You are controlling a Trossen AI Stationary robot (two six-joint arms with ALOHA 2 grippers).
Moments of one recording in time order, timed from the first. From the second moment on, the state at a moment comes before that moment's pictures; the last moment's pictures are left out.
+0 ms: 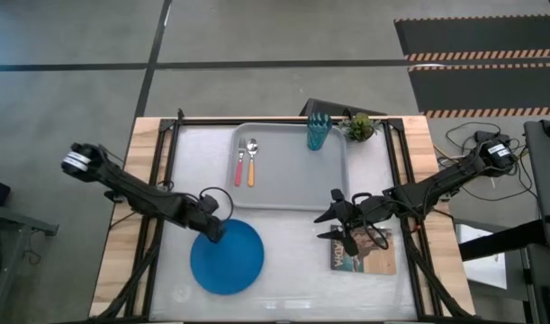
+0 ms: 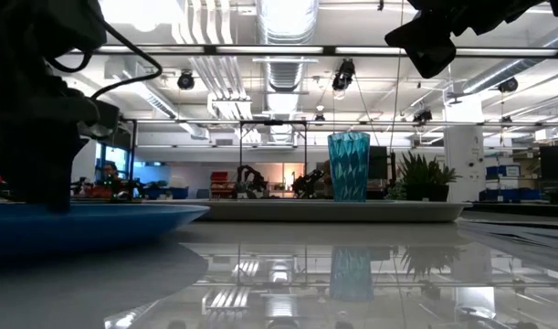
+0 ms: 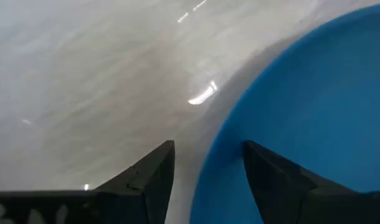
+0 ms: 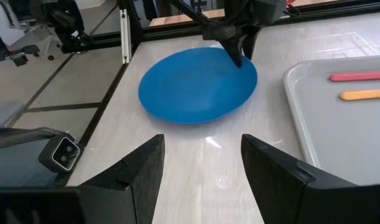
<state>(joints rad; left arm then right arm) -0.38 1.26 0.55 -0.57 -0.17 -1.29 0.37 1.15 0.63 0.13 0.13 0.28</state>
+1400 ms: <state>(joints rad) -0.38 1.12 0.63 -0.20 -0.69 -0.96 0.37 1.15 0.62 0.13 0.13 0.28</state>
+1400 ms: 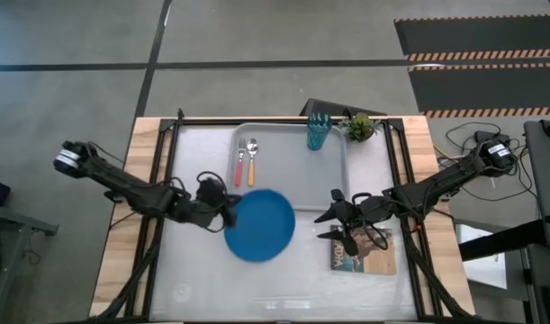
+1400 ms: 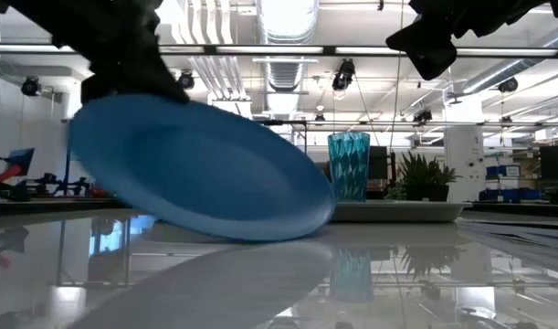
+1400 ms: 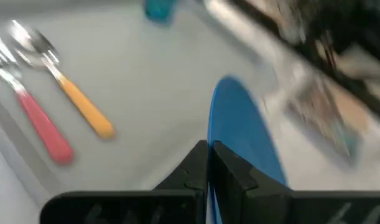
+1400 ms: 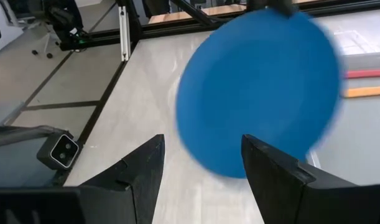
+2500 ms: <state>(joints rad) -0.10 1.64 0.64 0.64 -1.04 -1.03 0.38 1.15 0.57 0.14 0.13 0.34</state>
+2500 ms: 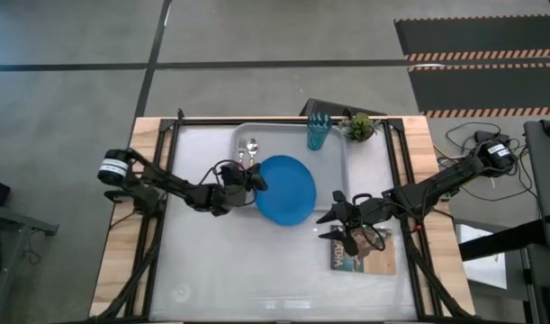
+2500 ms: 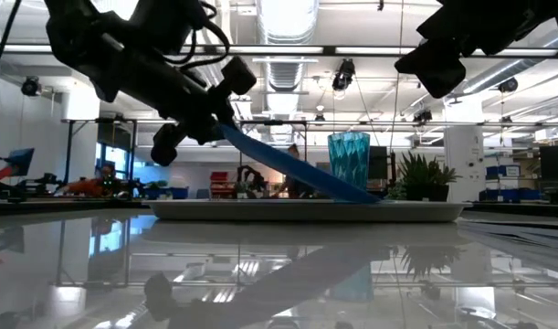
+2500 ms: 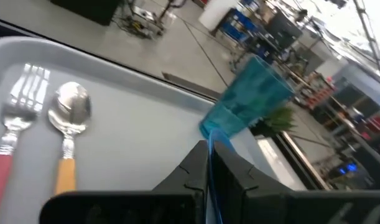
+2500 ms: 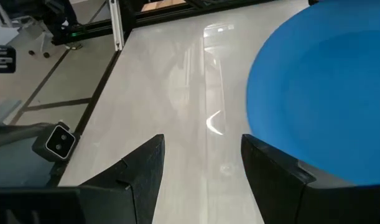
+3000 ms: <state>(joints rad) -0.06 1.64 0.64 0.64 -1.06 -1.04 0.38 1.15 0.57 0.14 0.13 0.34</state>
